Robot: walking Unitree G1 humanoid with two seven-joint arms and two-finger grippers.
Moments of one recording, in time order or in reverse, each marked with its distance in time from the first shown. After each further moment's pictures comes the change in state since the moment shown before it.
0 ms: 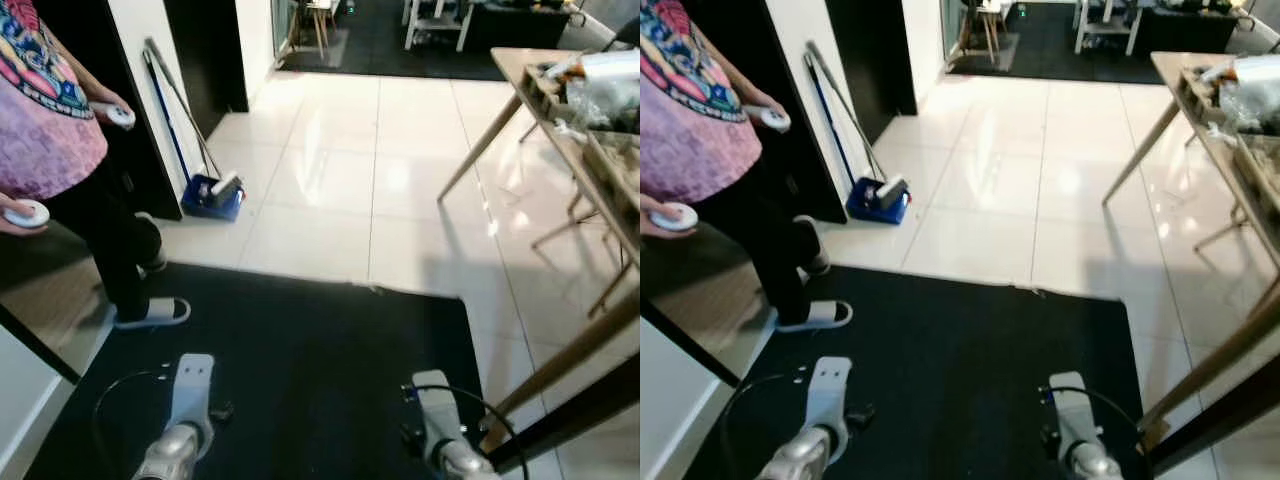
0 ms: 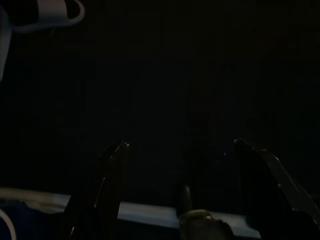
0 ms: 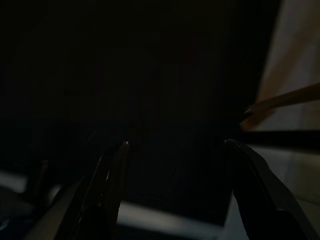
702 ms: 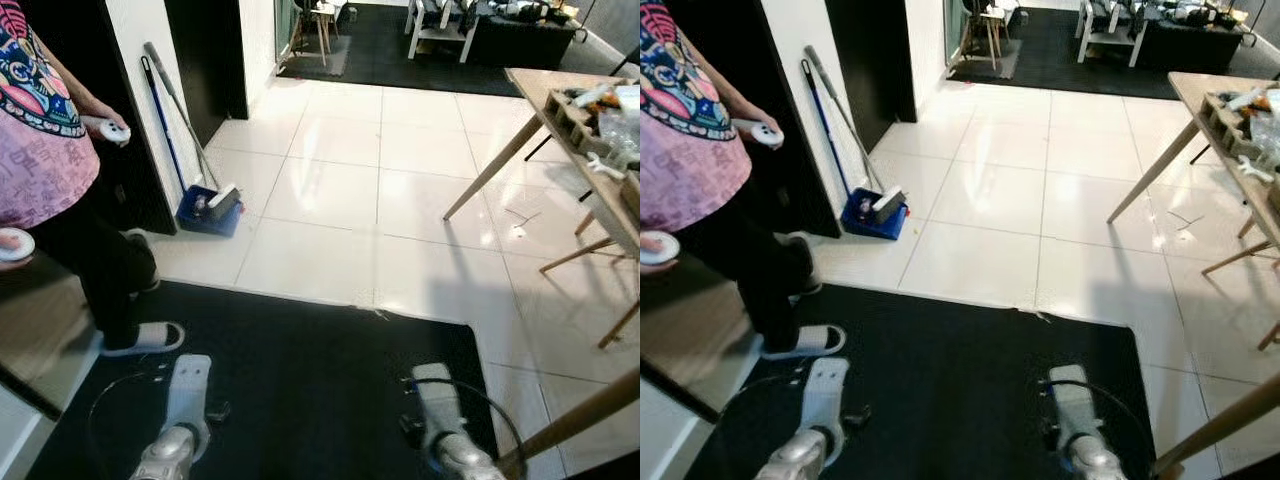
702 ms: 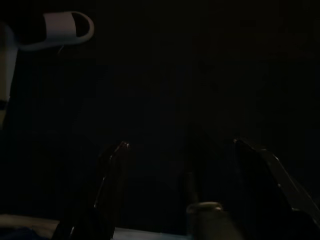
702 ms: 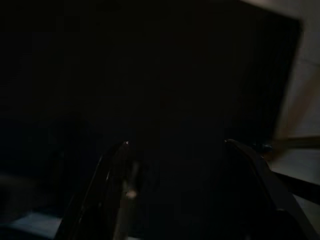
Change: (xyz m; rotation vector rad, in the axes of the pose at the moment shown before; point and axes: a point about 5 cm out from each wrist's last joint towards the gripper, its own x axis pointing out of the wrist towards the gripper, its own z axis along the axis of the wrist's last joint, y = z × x) left arm -0.003 0.006 -0.008 -0.003 0.020 0.019; right arm 0.001 0.017 0.001 0.006 -0.005 0.059
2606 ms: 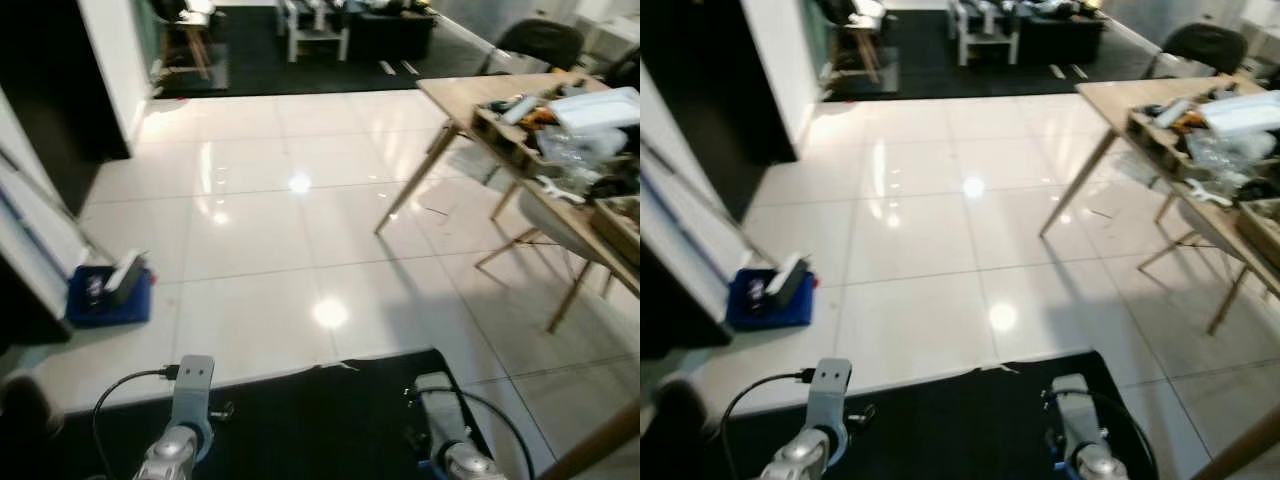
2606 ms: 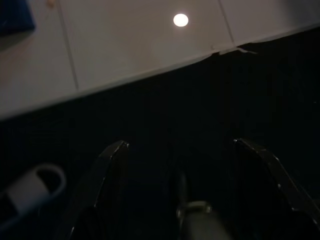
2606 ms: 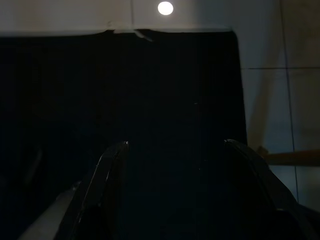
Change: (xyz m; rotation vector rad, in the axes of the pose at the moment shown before) left arm 0.000 -0.003 -0.001 0.008 -0.005 -0.020; right arm -0.003 -0.015 -0.005 -0.036 0.021 -0.018
